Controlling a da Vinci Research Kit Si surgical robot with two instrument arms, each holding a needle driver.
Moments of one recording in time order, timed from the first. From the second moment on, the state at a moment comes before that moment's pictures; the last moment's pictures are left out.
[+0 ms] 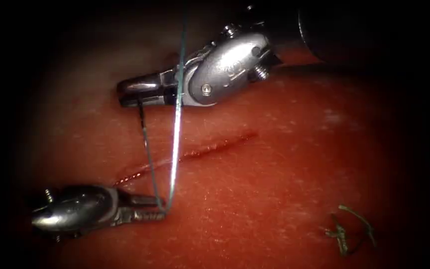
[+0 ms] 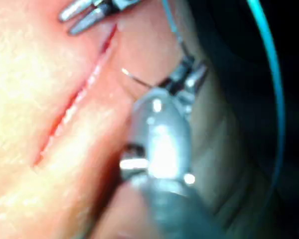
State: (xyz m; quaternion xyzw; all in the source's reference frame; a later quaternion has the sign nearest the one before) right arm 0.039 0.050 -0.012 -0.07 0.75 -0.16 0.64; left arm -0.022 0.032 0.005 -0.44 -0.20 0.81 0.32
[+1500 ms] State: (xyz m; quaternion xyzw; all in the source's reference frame) right arm 0.040 0.046 -0.006 -0.13 0.73 -0.26 0.62; left arm -0.021 0.032 0.005 -0.44 -0.20 0.82 0.32
